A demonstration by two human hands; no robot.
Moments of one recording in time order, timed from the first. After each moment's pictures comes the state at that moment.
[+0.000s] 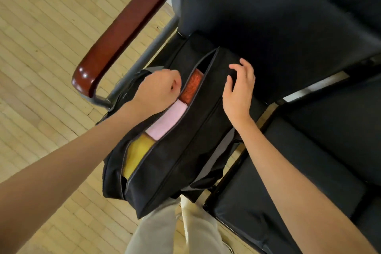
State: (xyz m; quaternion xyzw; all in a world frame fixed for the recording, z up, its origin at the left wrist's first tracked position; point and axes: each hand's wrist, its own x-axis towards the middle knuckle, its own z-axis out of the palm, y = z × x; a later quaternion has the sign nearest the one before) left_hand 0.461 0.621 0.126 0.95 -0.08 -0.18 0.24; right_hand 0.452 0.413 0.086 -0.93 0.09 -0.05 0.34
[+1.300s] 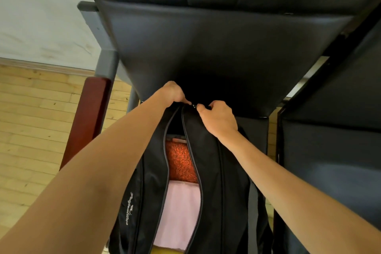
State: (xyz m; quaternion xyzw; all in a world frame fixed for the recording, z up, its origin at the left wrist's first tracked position) left_hand 0.664 0.482 0.059 0.89 -0.06 -0.43 0.12; right_hand 0.534 0.407 0.071 -0.79 0.40 0.13 0.46
